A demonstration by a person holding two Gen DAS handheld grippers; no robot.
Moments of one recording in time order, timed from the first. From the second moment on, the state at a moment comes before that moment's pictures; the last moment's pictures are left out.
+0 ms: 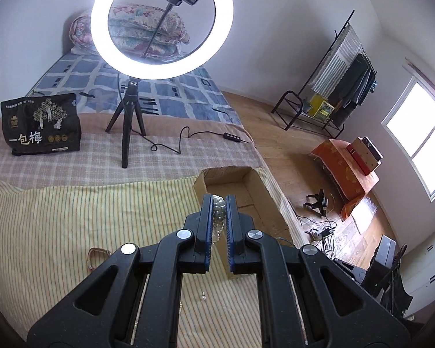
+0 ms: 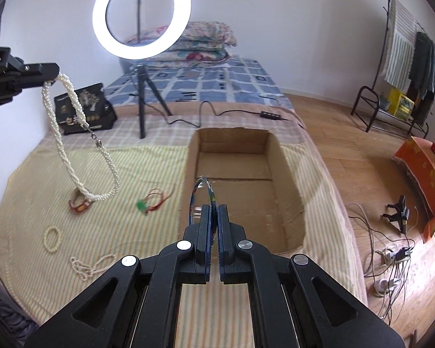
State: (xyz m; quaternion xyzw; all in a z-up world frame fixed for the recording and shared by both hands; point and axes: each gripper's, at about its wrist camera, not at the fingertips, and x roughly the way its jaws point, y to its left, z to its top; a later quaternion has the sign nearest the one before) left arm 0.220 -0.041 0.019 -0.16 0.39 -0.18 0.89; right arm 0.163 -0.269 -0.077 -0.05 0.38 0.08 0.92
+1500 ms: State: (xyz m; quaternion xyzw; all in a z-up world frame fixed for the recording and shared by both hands) left arm 0.328 -0.168 -0.012 -0.10 0.44 -0.19 0.87; right arm 0.201 -0.324 -0.095 -0.01 0.41 0.04 0.91
